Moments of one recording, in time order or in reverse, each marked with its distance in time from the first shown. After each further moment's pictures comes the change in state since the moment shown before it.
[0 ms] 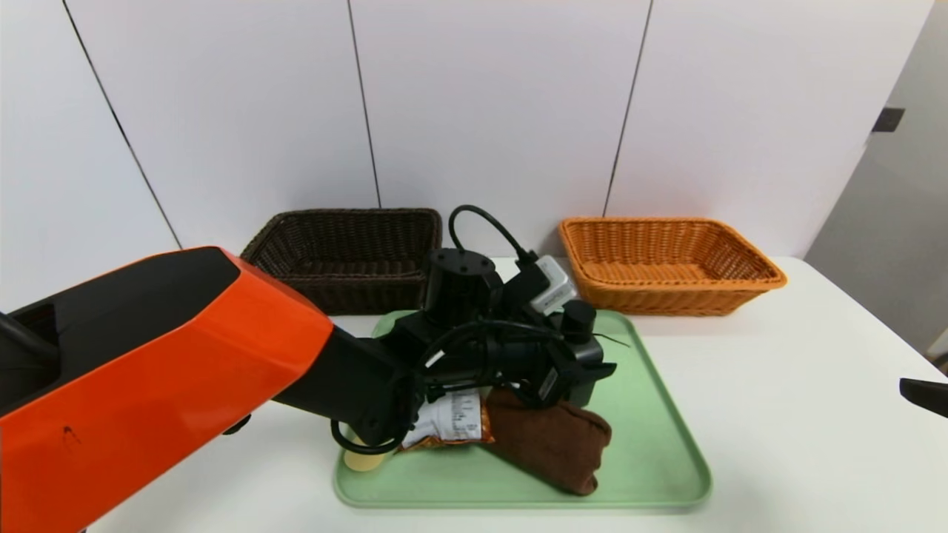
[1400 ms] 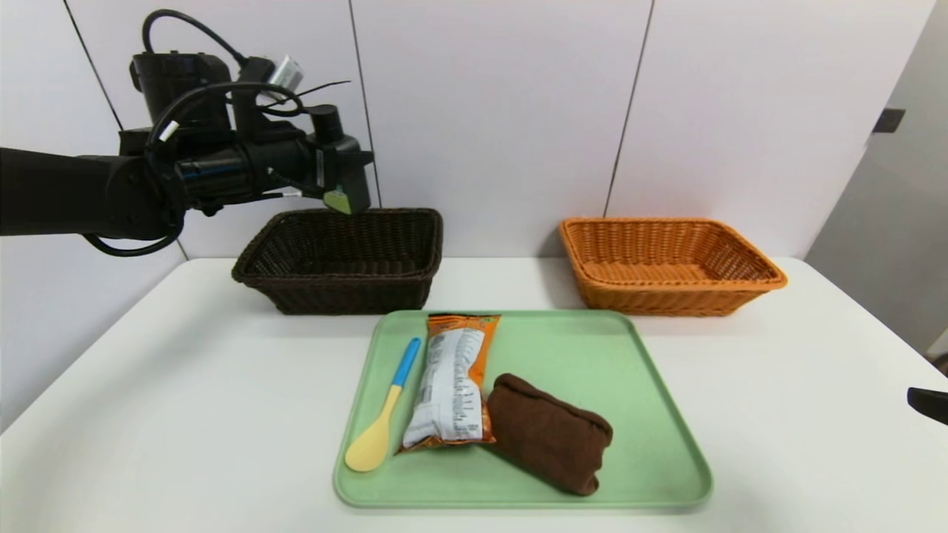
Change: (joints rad) left arm 0.618 -0.250 -0.327 0.439 0.102 -0.039; right arm 0.000 -0.024 0.014 -0.006 0.033 0.002
